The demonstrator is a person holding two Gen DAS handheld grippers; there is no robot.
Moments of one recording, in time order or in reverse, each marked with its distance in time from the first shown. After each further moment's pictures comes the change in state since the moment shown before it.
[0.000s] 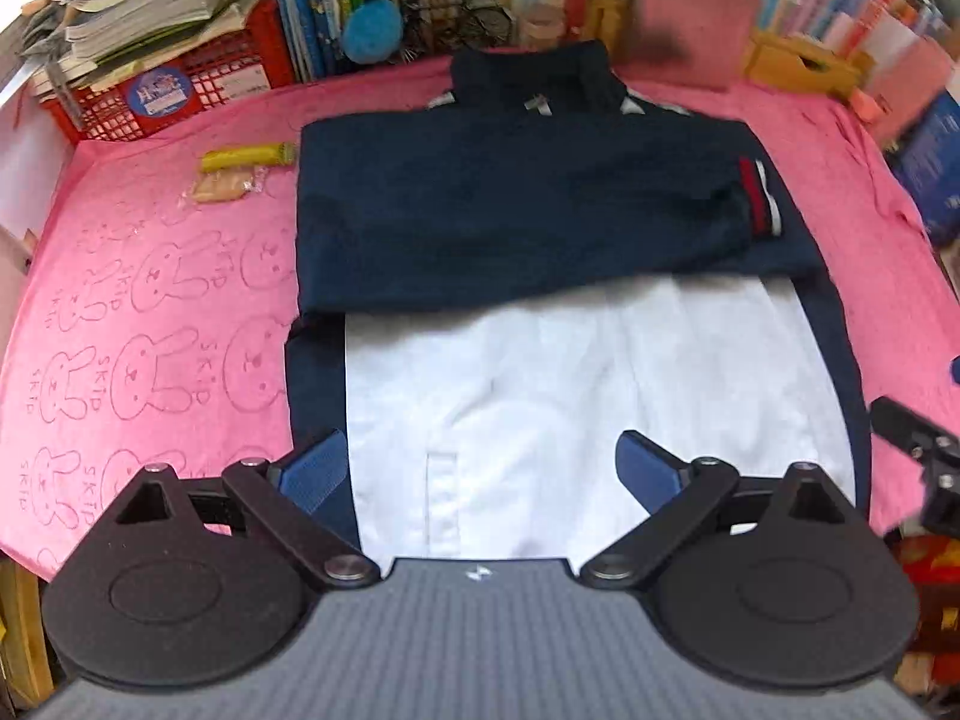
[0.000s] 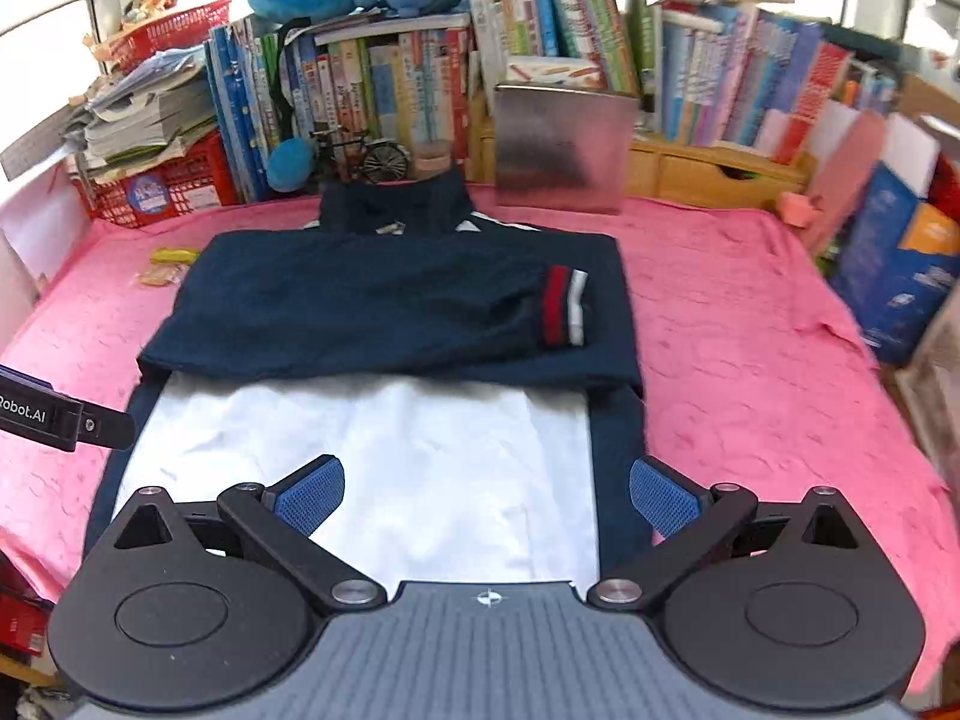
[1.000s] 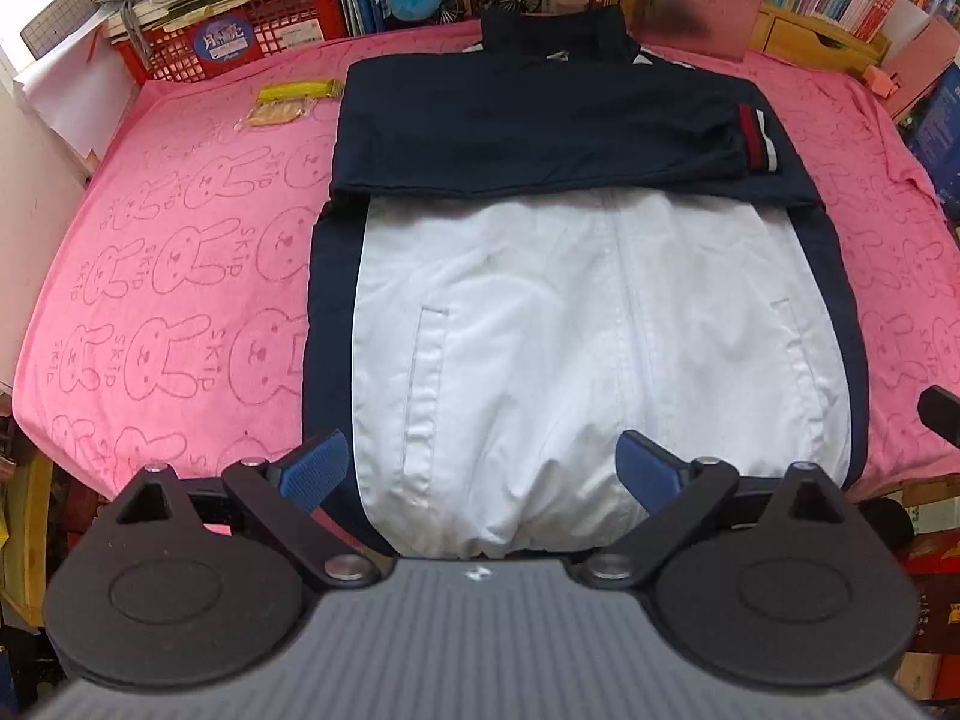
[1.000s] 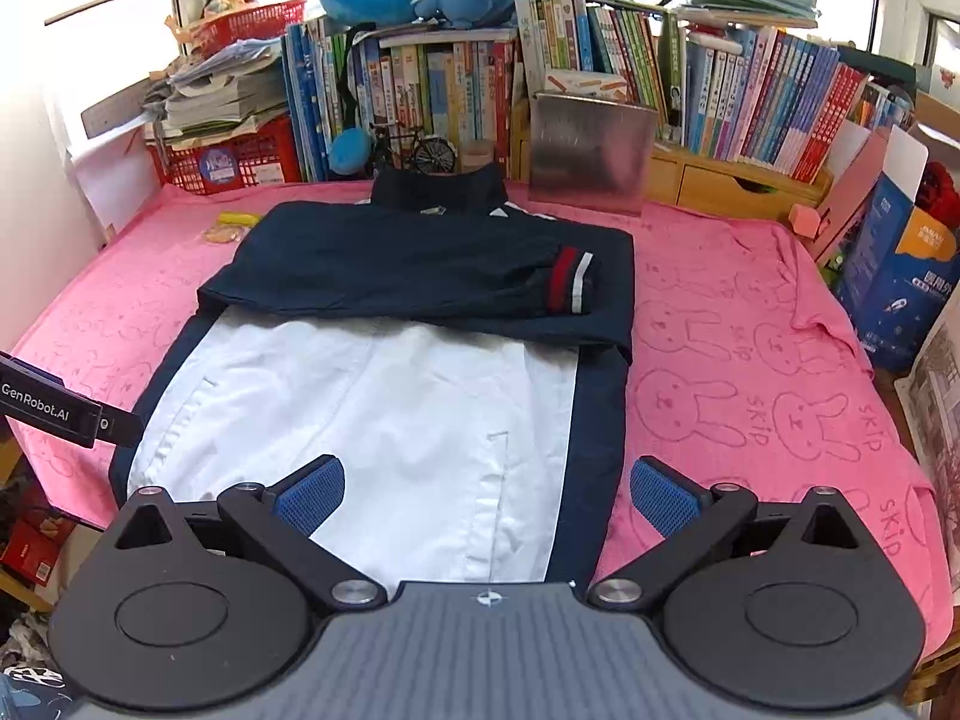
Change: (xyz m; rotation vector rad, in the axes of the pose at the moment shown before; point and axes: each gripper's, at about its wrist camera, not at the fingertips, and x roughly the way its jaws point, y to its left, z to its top) left arm -0.028 -0.042 -0.076 -0.098 0.003 0.103; right arm -0.044 -0.045 -0.048 -0.110 -0.031 0.128
